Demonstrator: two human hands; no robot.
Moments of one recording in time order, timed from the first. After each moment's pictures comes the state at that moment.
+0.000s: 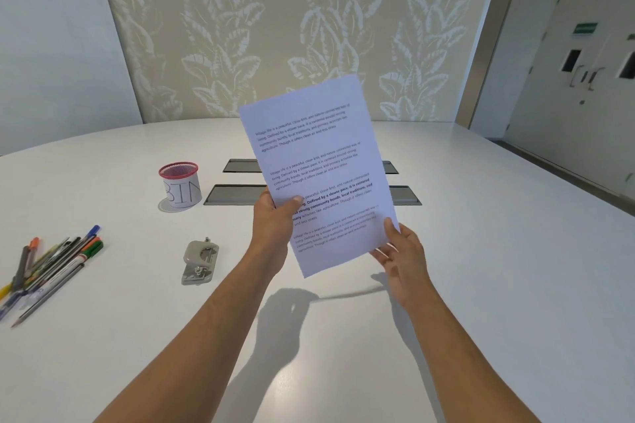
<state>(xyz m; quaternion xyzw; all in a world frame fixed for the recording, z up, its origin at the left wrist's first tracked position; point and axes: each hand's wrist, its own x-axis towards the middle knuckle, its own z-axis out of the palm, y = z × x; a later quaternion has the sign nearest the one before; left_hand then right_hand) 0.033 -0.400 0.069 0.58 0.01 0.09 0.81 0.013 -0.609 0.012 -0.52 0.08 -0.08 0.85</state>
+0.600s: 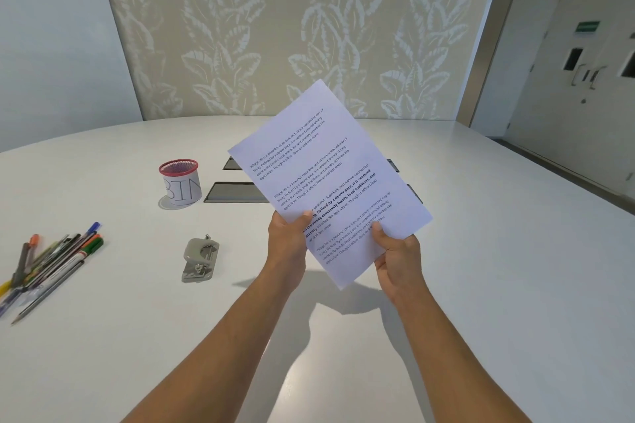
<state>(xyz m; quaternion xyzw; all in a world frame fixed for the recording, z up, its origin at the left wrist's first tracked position) 0.032 -0.419 0.032 0.50 0.01 0.04 0.86 0.007 -0.587 0.022 -0.47 0.02 -0.14 0.87</state>
